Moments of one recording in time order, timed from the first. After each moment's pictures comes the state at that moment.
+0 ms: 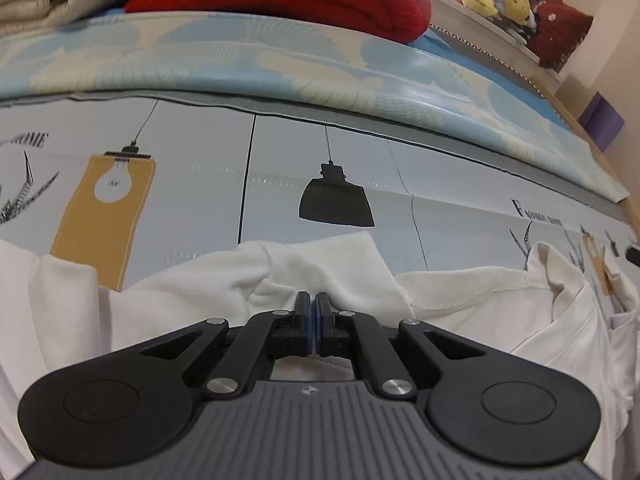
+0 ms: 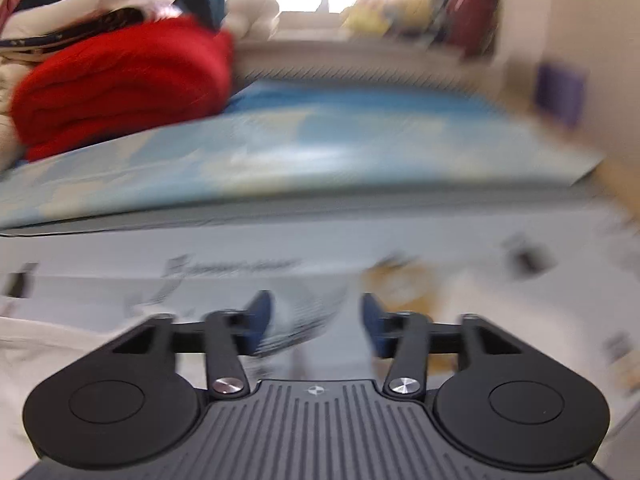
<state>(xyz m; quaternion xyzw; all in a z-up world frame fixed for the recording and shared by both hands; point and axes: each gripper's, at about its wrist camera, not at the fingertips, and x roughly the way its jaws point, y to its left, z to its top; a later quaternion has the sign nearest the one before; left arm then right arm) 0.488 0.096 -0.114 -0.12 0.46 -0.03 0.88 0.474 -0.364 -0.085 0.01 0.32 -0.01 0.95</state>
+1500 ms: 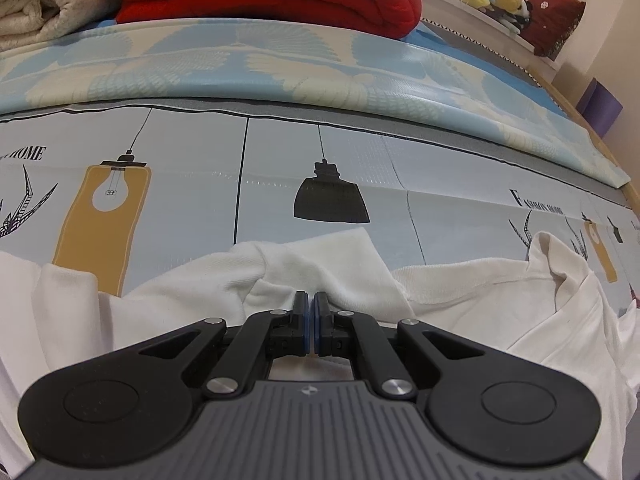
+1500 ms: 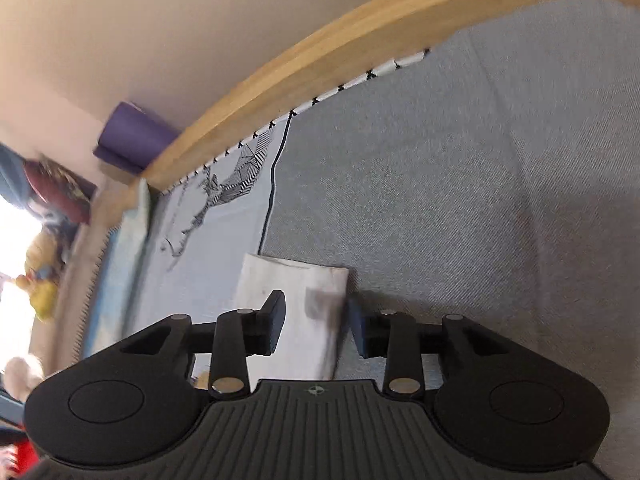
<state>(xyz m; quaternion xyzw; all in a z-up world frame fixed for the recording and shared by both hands) 0.487 0.088 -0.113 -0.09 0.46 -0.03 0.88 0.270 -0.751 -0.193 0.56 0.19 -0.34 0.74</state>
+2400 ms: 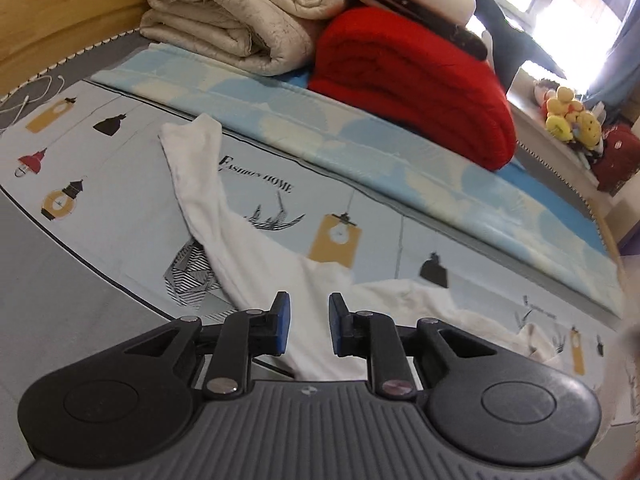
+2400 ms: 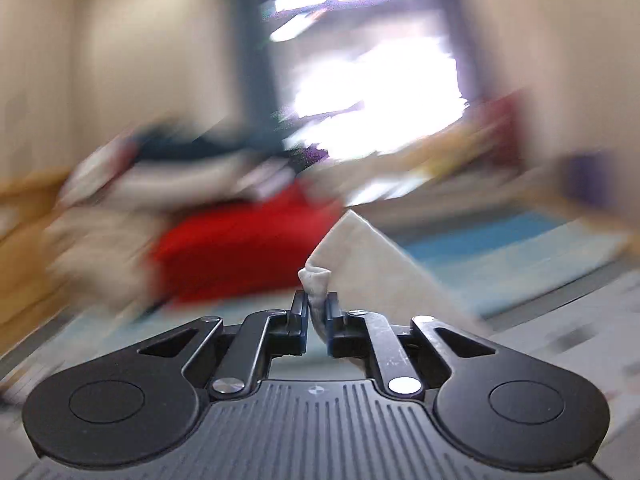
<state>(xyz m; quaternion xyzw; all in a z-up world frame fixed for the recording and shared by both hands) 0.323 0.218 0.045 -0.19 0.40 0.13 0.88 0.349 -0.251 0.042 0.12 0.16 0.15 0.97</state>
